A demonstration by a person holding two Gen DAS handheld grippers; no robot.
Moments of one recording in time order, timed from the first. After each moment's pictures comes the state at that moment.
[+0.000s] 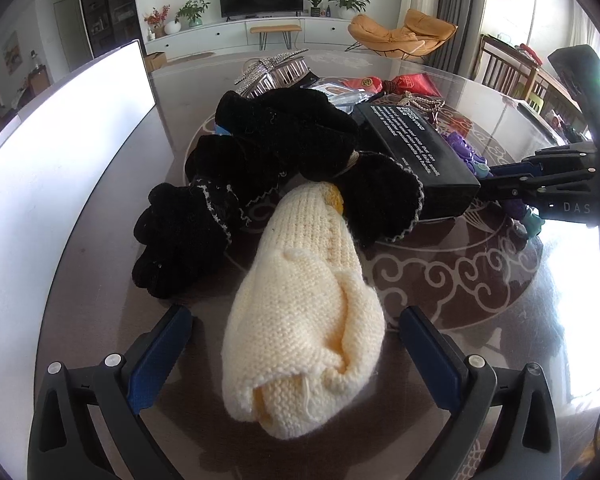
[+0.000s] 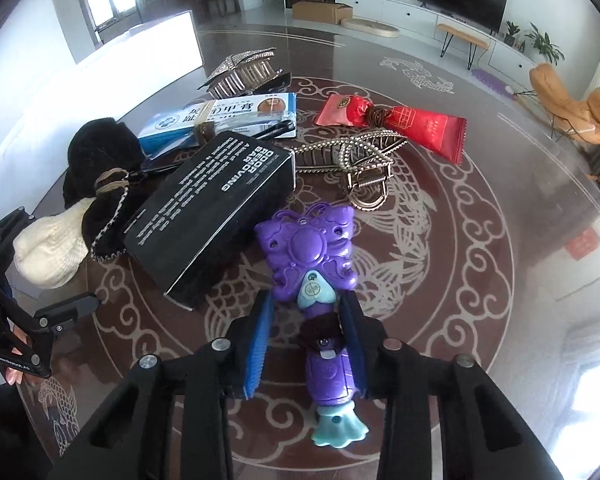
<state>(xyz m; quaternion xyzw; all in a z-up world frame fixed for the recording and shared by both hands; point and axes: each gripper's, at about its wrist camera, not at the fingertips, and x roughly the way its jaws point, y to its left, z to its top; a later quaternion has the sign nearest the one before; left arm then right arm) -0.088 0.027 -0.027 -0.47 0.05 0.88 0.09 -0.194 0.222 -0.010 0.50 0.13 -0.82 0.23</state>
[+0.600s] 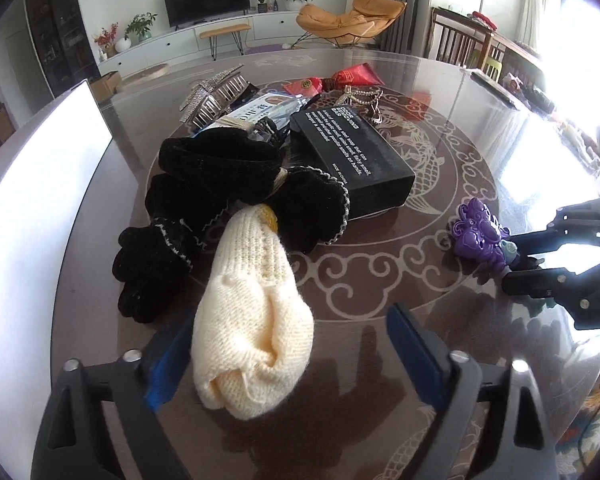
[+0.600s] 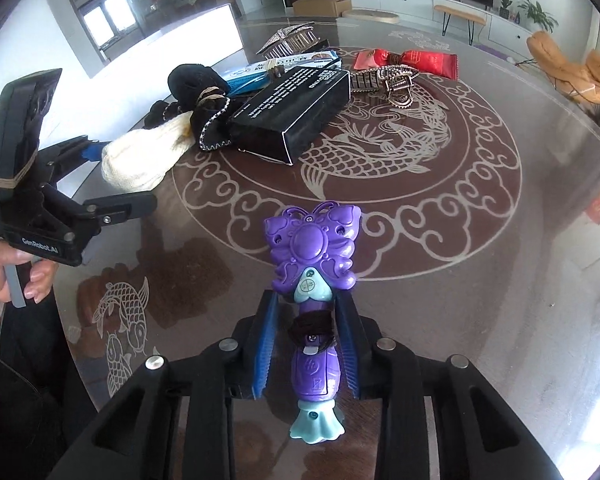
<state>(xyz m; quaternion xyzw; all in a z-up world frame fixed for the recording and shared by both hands) -0.090 0.053 -0.007 -0.48 0.11 0.86 0.15 -0.082 0.246 -0.011 0.52 0.06 -0.81 0.25</state>
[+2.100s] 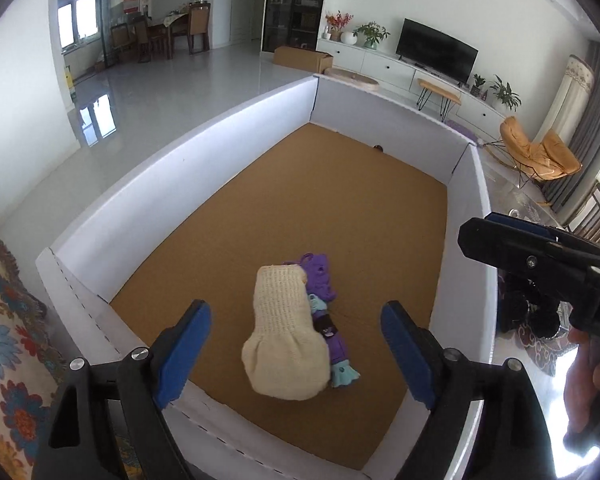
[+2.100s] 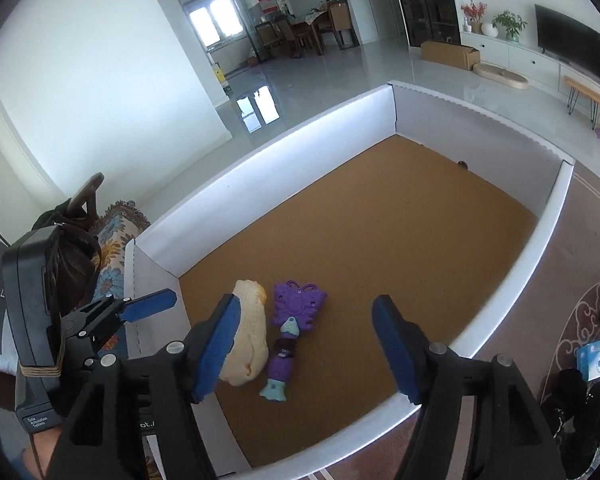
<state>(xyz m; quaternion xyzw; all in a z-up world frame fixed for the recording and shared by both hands) 0.006 -0.289 0.069 -0.42 -0.12 0.89 -0.12 -0.125 -0.187 0.095 0.43 0.05 -0.79 0.43</state>
